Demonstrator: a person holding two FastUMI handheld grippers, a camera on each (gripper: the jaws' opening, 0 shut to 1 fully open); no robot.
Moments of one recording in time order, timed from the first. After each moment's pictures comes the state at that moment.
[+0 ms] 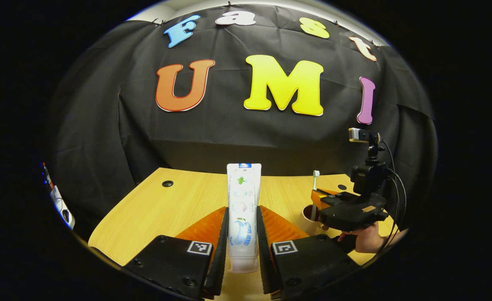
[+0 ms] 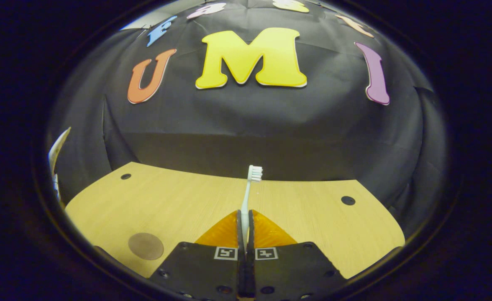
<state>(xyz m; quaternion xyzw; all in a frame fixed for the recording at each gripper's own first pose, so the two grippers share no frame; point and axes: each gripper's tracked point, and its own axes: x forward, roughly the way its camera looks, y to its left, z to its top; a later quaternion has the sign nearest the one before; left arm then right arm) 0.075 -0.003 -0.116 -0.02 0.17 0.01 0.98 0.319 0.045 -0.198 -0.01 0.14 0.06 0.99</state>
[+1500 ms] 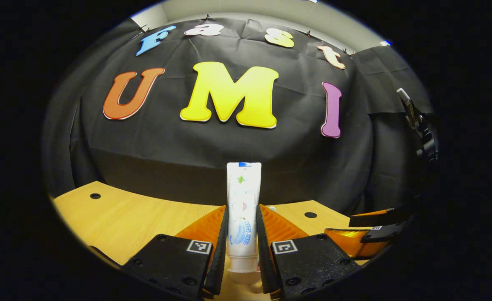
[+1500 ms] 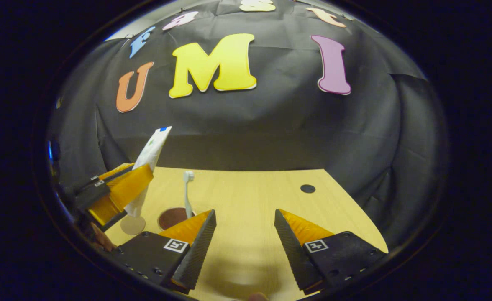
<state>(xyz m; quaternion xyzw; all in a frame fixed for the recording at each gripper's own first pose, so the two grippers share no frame) 0.196 -0.166 -0.162 -0.05 0.02 -0.11 0.99 0.245 -0.087 -0.190 0.02 0.18 0.03 0.98</state>
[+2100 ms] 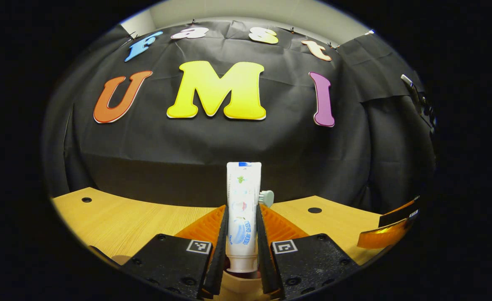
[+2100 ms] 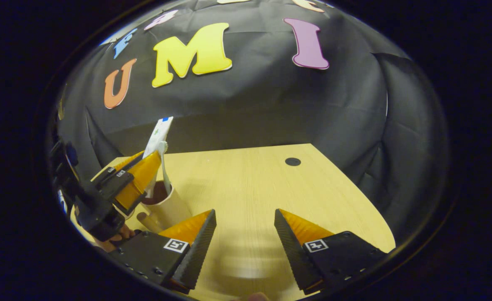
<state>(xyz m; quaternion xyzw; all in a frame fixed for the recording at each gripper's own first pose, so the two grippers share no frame) 0.216 -0.186 -0.200 -0.01 0.00 -0.12 0.99 0.216 -0.118 -0.226 0.06 0.22 0.01 0.97</state>
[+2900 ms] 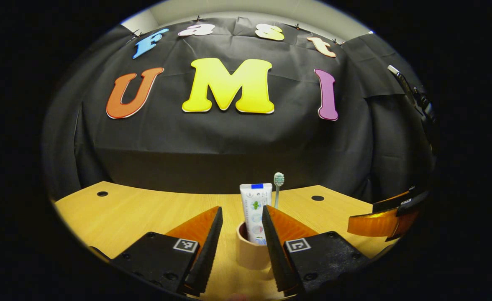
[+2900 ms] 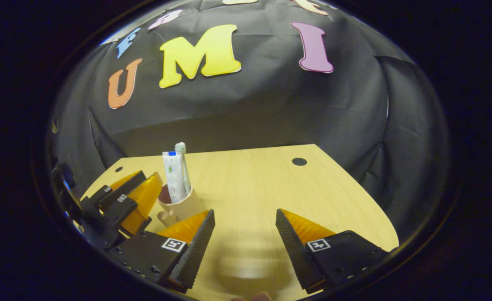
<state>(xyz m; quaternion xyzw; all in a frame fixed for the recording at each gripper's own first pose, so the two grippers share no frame) 0.159 -0.144 -0.193 -0.01 0.04 -0.09 0.99 0.202 -0.080 -0.207 0.06 0.22 0.01 0.97</state>
